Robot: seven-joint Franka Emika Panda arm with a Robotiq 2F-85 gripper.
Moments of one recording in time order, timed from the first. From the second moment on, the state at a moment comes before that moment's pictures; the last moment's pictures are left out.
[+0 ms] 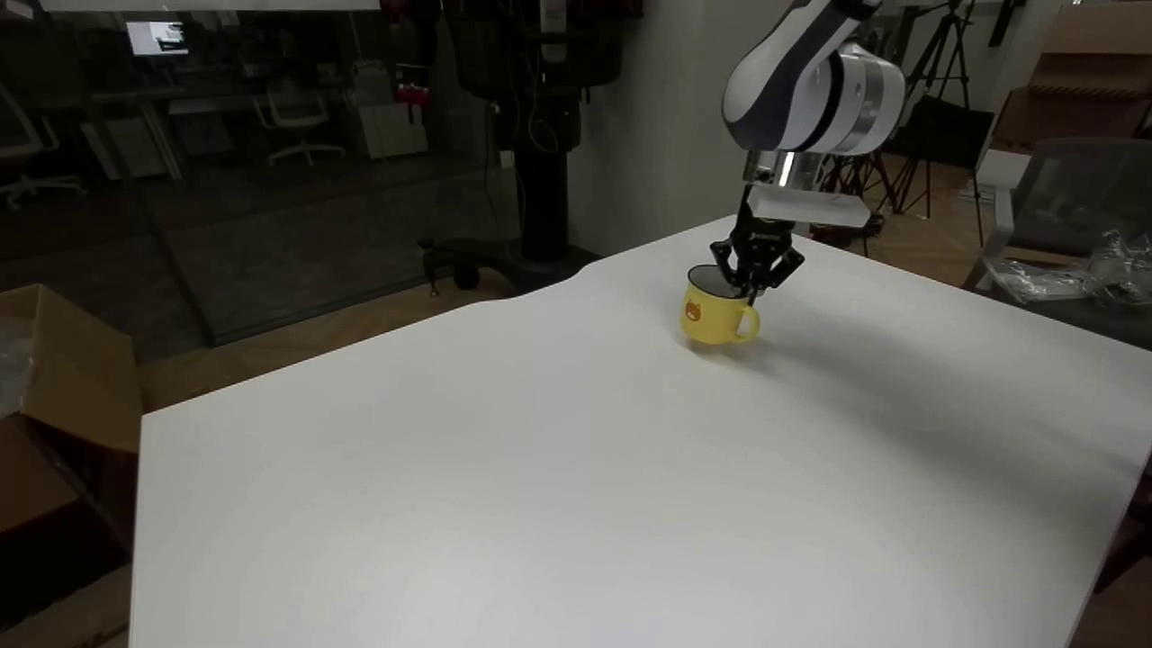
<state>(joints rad) -0.23 0.79 -0.06 -1.70 0.30 2.43 0.13</state>
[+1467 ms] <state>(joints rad) -0.19 0.85 -0.15 -1.56 0.32 2.28 0.67</state>
